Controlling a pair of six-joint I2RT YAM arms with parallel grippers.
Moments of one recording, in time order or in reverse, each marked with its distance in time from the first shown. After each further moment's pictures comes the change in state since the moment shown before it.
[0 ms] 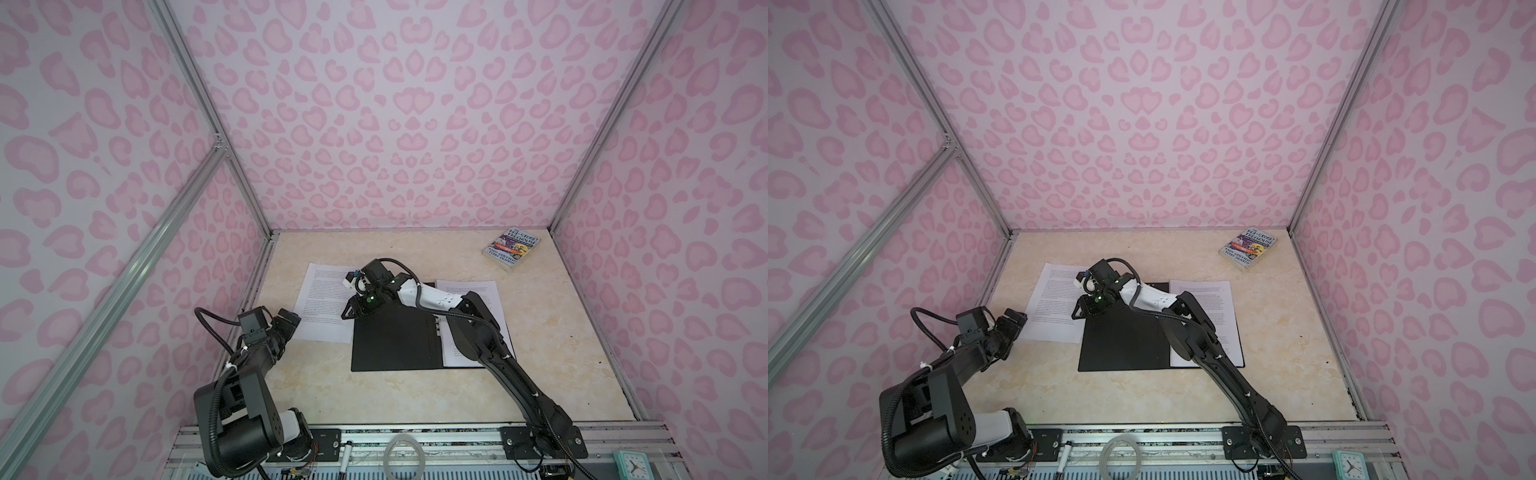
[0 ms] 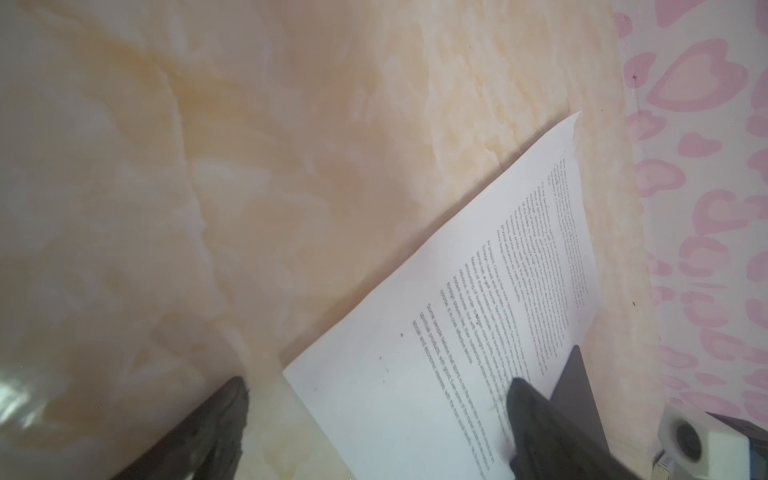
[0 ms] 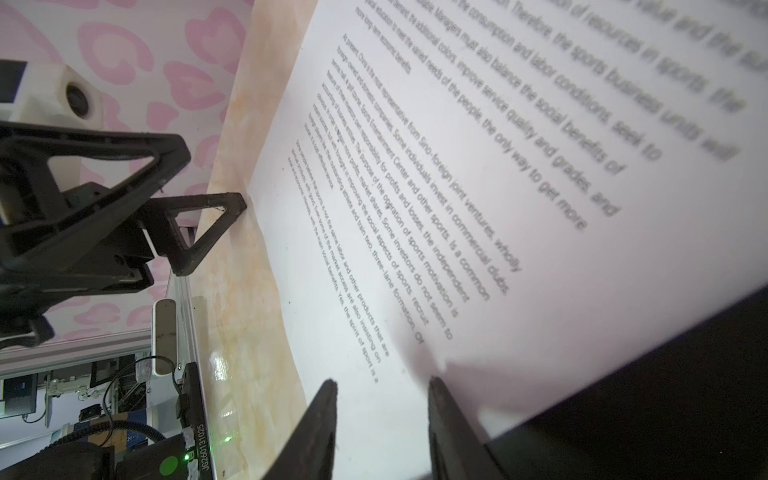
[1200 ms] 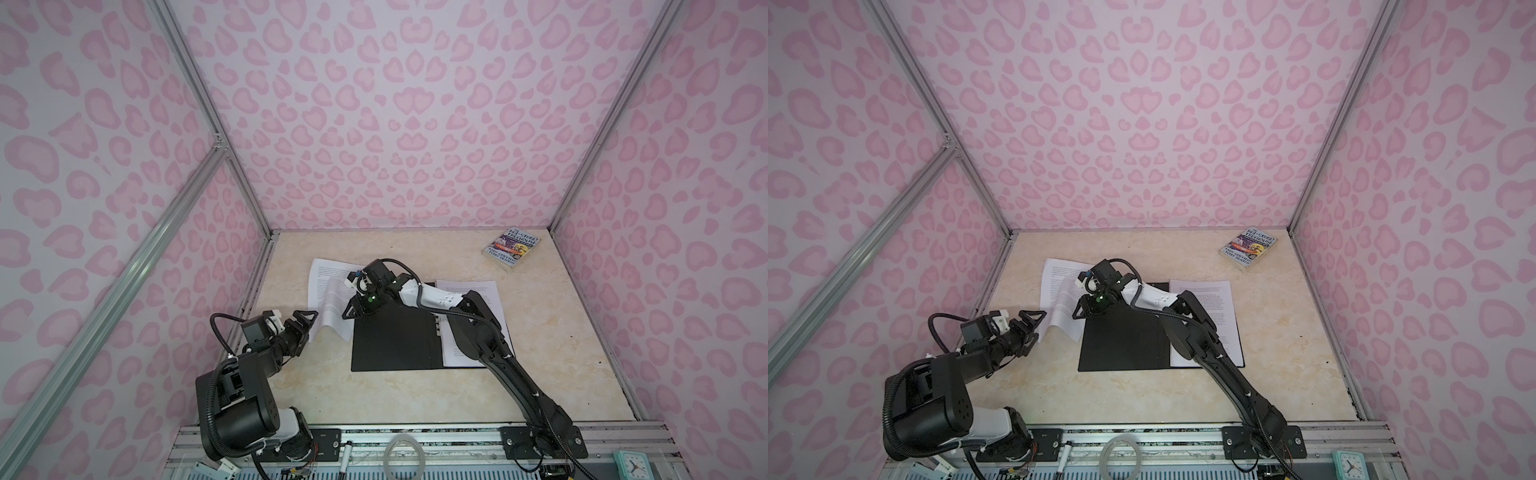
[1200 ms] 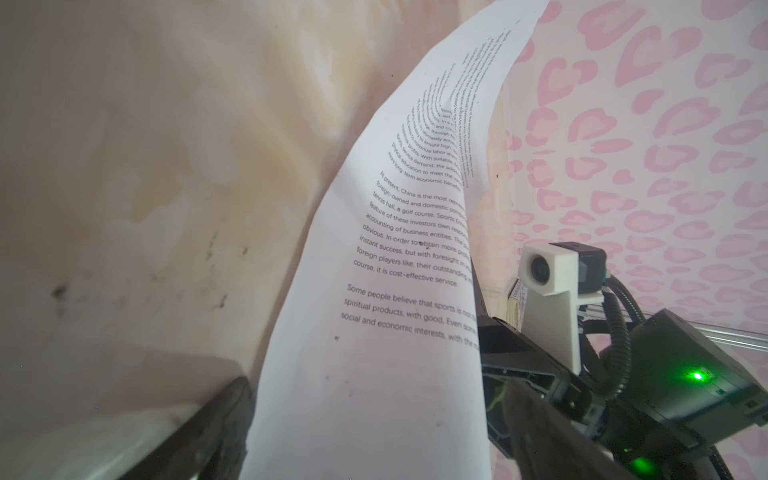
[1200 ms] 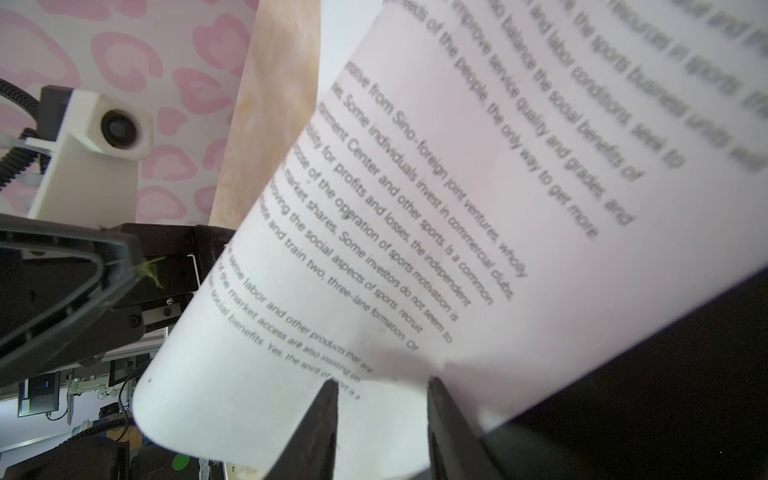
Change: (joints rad) left arm 0.004 0.068 -0.149 0.256 0.486 -0.021; right arm -0.008 -0.013 -0.033 0.029 -0.031 0.026
